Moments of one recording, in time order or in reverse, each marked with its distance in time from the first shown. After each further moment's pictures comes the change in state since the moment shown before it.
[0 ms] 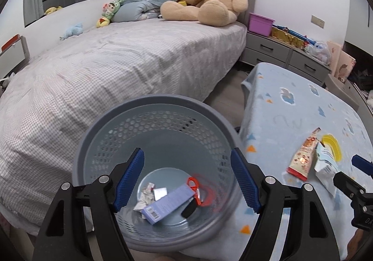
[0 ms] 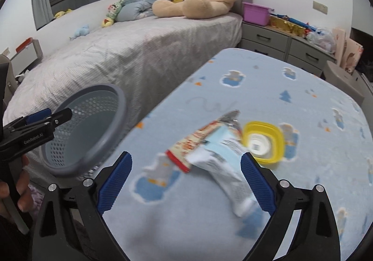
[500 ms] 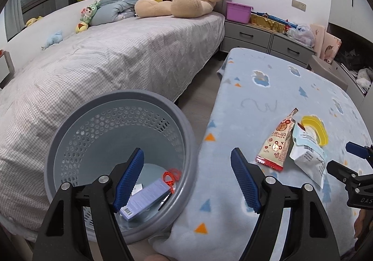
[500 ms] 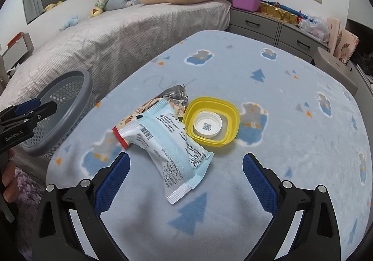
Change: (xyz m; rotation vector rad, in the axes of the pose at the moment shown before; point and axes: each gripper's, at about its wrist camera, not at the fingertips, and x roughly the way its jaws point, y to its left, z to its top) left arm 0.011 -0.065 -0.012 0.097 0.036 -0.051; right arm 0.019 -0.068 -0.018 -0.001 0.086 -0.022
